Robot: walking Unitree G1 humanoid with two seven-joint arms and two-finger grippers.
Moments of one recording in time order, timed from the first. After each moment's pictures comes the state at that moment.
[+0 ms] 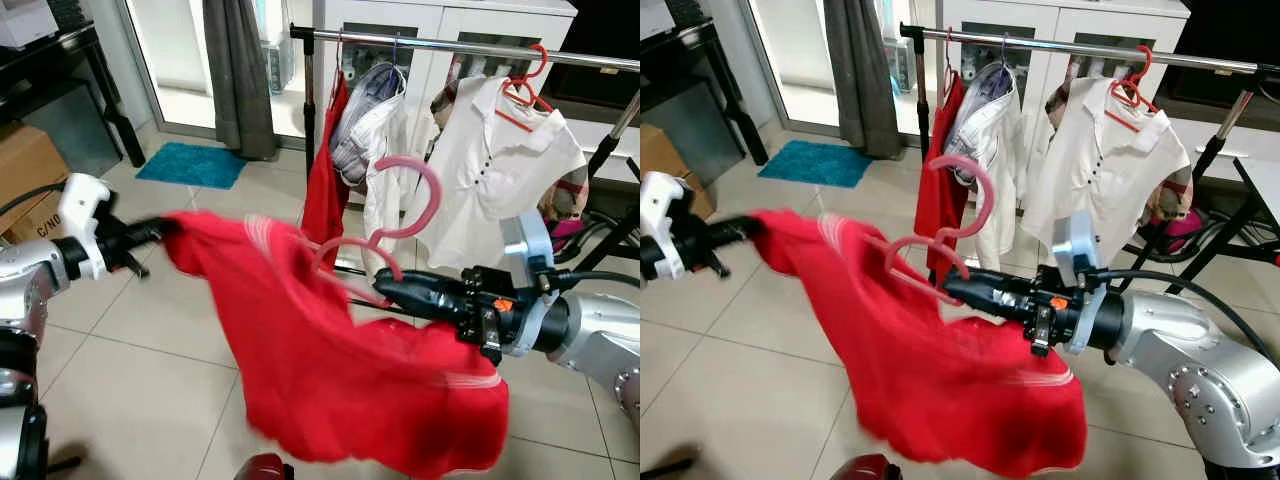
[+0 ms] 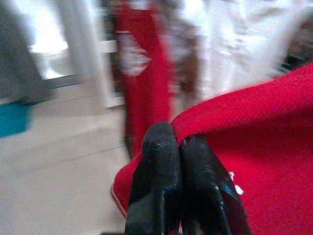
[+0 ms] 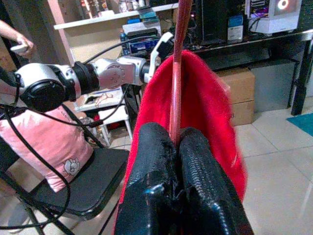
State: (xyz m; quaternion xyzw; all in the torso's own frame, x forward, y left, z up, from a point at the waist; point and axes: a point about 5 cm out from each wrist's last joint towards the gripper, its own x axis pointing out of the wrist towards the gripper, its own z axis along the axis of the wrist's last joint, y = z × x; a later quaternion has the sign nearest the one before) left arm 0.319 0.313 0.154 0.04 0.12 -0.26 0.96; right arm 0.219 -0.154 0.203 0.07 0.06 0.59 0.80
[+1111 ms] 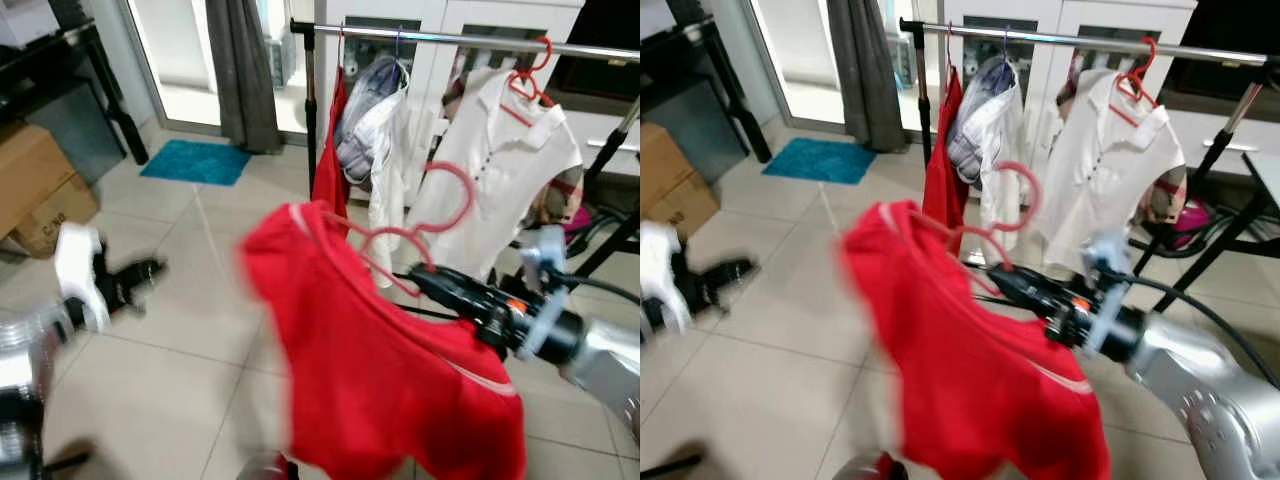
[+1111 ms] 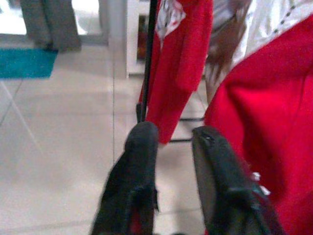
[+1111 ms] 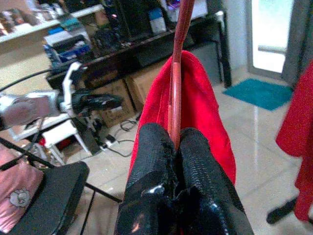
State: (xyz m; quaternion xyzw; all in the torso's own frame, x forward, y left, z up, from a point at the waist) left arm 0.275 0.311 0.089 -0.03 0.17 -0.19 0.97; right arm 0.217 -0.184 0.174 0.11 0.10 0.43 0.89
